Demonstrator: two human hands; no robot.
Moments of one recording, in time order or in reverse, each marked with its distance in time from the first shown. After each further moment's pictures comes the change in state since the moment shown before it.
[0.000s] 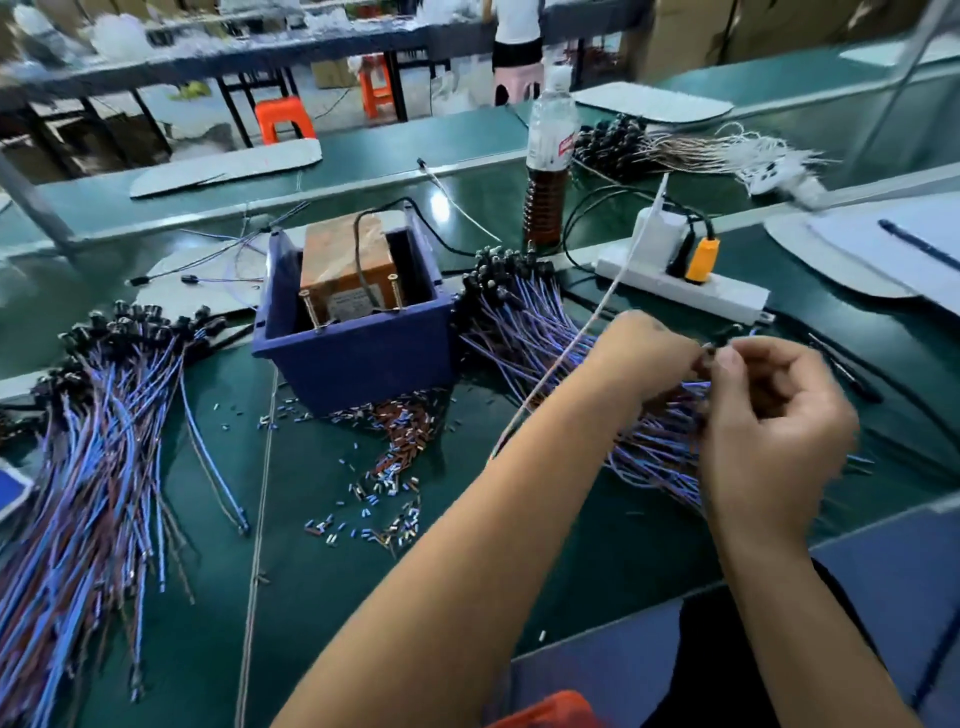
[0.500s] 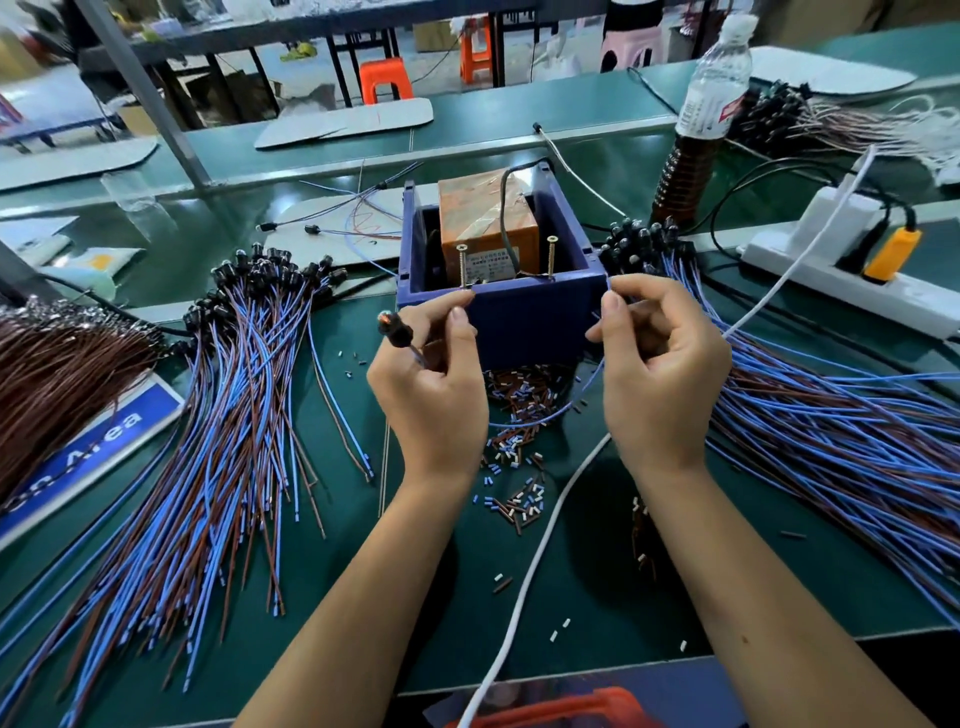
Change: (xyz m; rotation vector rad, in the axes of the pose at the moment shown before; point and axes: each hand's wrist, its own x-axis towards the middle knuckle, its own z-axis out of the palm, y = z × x) left_hand -0.096 -0.131 -0.170 -0.081 1.172 0.573; right_hand -0.071 -0.037 0.141 0.229 -0.377 -0.182
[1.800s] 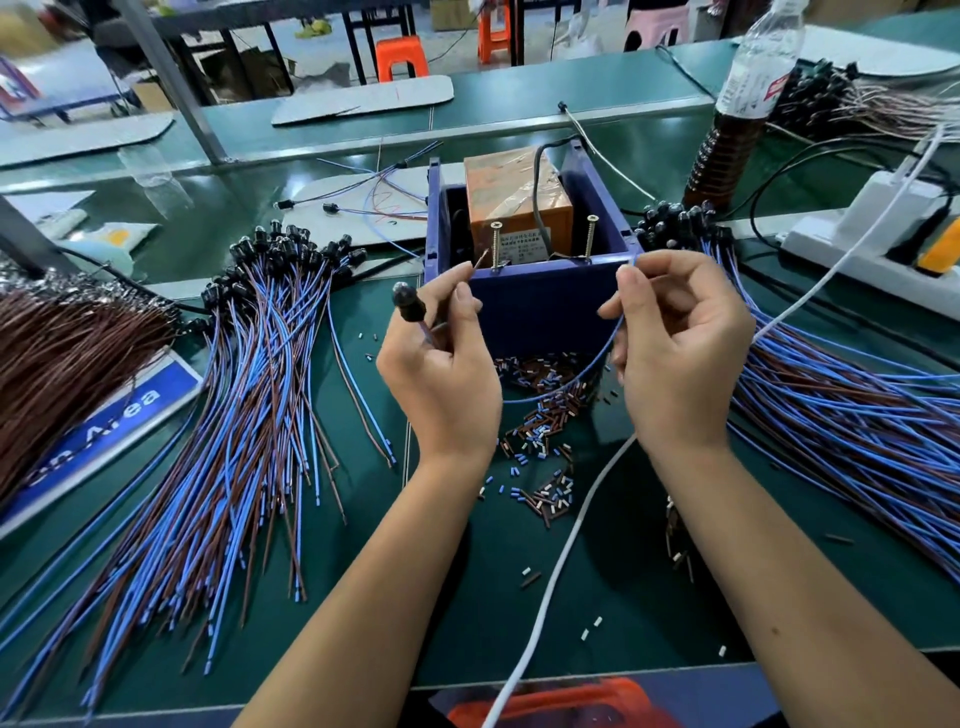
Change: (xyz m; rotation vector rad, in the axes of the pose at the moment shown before) left_hand 0.007 -0.008 -0.001 -0.033 0.072 -0.036; right_hand 0.004 0.001 0.012 0.224 -0.093 0.153
